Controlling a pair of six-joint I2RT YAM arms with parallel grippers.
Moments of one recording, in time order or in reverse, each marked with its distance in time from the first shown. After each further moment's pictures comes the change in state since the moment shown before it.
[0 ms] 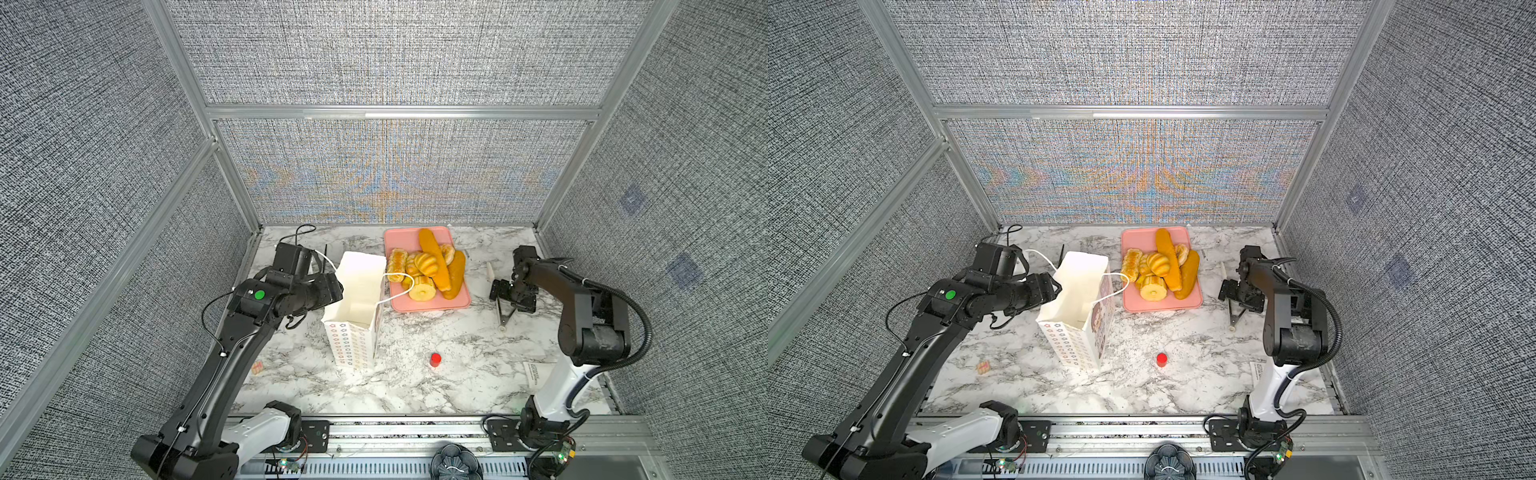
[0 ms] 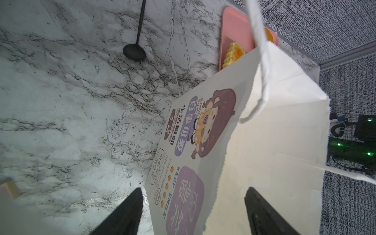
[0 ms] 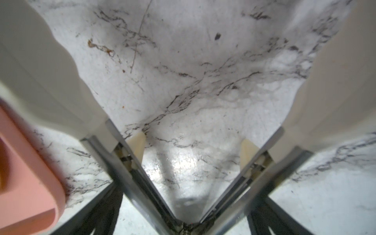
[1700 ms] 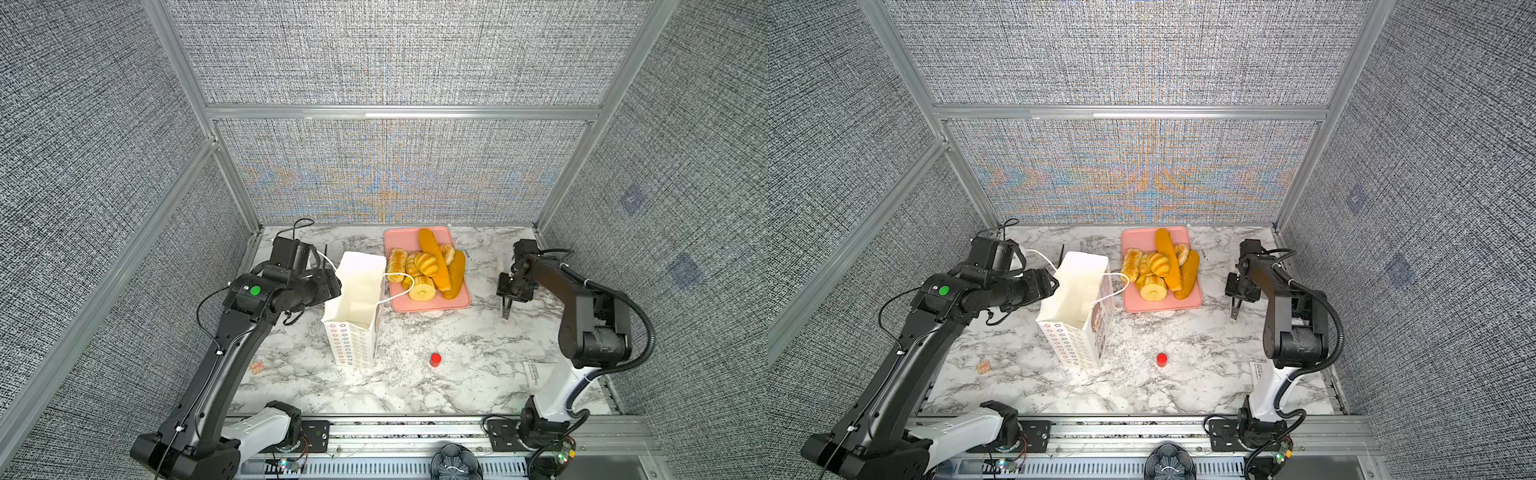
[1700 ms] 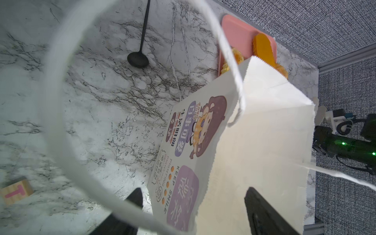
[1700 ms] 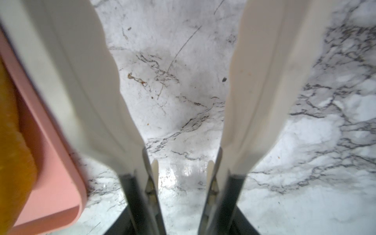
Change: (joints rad) left arm 0.000 0.025 0.090 -0.055 -0.026 0.012; right arm 0.013 -0.044 0.039 0.019 0.007 -0.052
